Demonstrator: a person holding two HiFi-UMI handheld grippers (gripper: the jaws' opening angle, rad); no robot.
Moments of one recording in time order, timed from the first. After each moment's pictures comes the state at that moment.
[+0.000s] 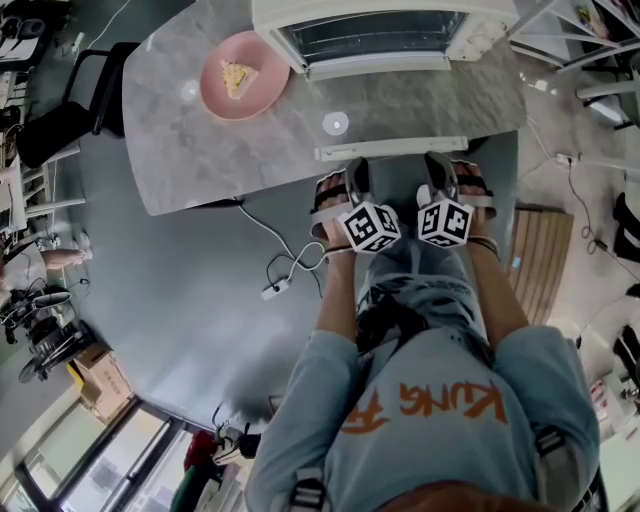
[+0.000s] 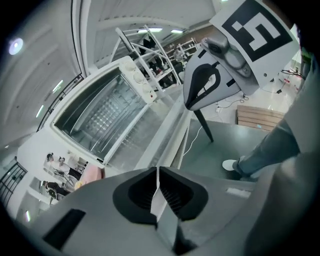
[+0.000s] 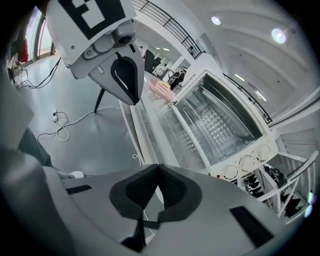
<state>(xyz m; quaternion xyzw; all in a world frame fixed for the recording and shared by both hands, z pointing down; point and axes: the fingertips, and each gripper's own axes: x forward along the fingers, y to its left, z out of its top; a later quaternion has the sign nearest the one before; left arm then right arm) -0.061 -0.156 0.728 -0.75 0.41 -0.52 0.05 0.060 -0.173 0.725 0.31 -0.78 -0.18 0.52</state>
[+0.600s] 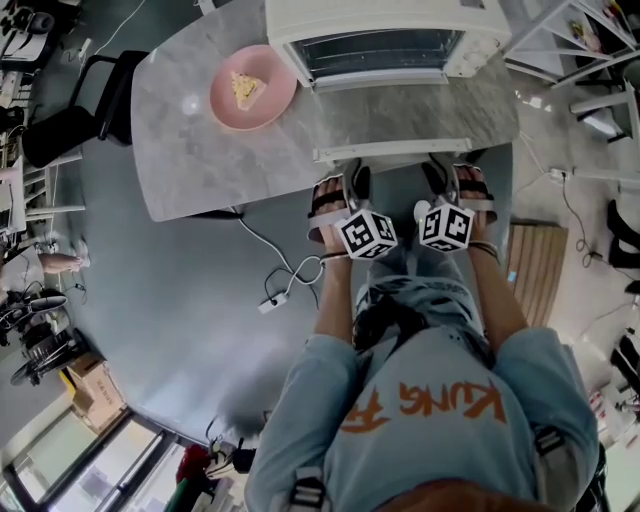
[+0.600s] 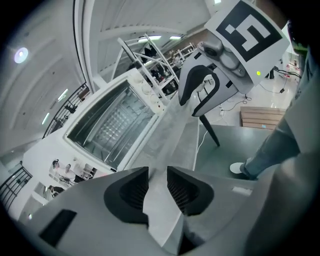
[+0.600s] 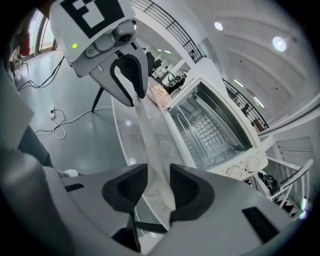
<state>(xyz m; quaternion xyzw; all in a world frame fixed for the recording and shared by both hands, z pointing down) -0.065 -0.169 0.691 -0.75 0.42 -0.50 0.09 0.057 -0.185 0.690 0.32 -0.77 -0.21 0.51</state>
